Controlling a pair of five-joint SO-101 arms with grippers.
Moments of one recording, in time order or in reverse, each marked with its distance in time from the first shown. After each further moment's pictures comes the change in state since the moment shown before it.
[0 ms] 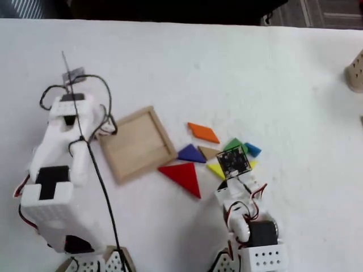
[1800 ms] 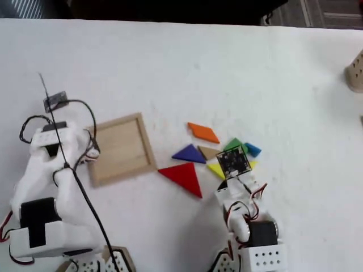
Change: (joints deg) left arm -8.2 -18.7 25.9 -6.4 -3.3; right arm 0.0 0.0 0.0 0.0 0.0
